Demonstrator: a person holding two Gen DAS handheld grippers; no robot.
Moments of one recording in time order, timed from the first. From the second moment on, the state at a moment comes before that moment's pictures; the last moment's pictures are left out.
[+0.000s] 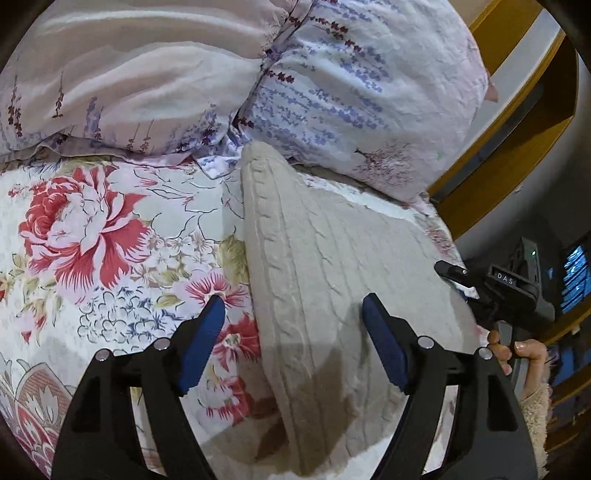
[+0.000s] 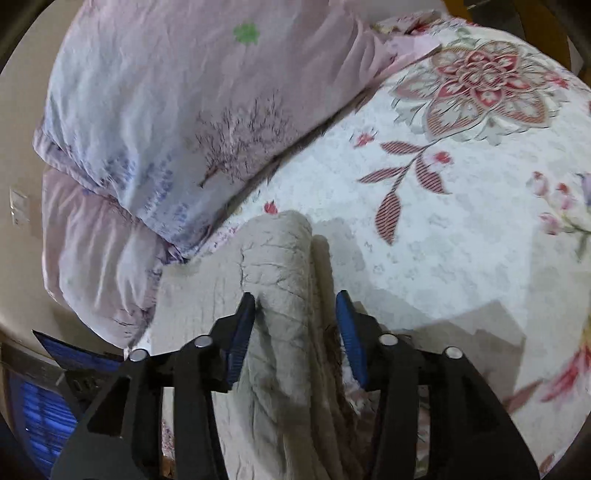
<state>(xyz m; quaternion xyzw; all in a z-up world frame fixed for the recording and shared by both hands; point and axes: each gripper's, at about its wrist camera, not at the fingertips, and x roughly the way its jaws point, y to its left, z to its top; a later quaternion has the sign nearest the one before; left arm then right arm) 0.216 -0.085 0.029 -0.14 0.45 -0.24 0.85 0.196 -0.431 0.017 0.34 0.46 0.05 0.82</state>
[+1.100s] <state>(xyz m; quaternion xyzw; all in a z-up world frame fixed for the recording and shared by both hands) 0.214 -0.096 0.027 -0.10 0.43 -0.22 0.87 0.147 -0.372 0.062 0.12 0.37 0.03 0.92</state>
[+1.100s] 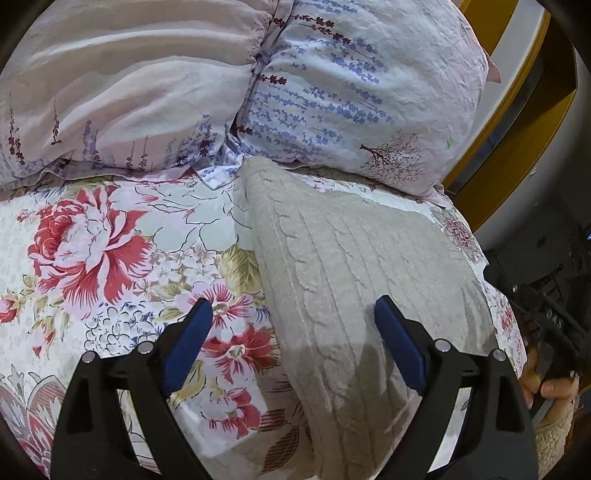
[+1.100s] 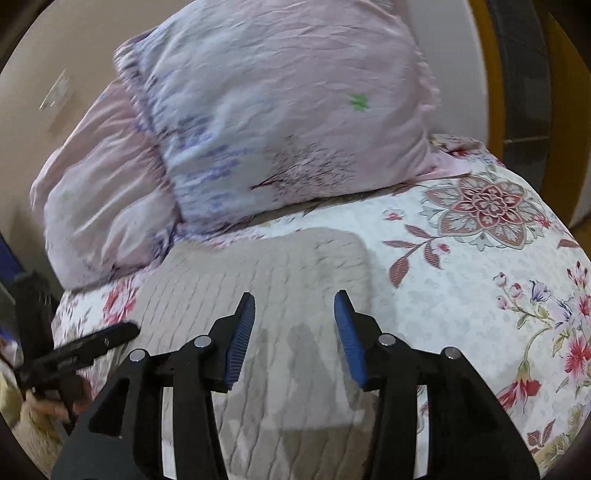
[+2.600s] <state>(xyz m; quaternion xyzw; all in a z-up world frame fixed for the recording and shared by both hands) 0.260 -0.096 -0.003 -0.30 0.50 -0.33 0.74 0.204 -0.434 -0.011 0.37 0.46 0.15 0.79</state>
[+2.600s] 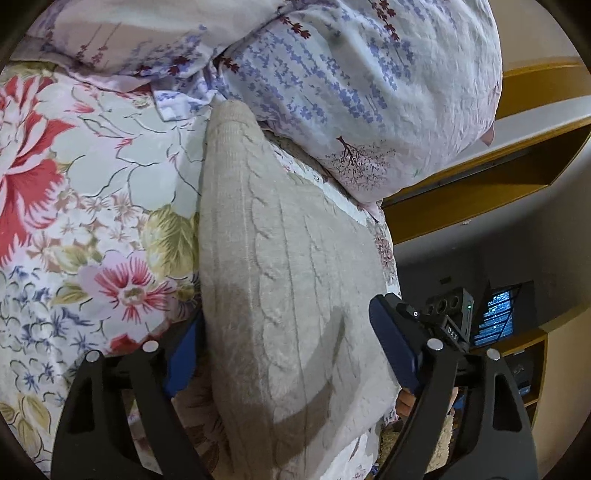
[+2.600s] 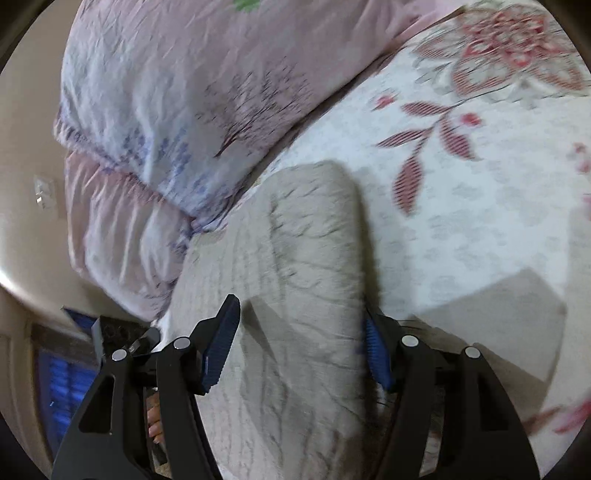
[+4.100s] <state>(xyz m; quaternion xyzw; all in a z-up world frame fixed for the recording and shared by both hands) 0.184 0.072 0.057 -0.16 0.34 -0.20 0.91 0.225 -0.272 0.013 0.28 0.43 0.19 0.83</state>
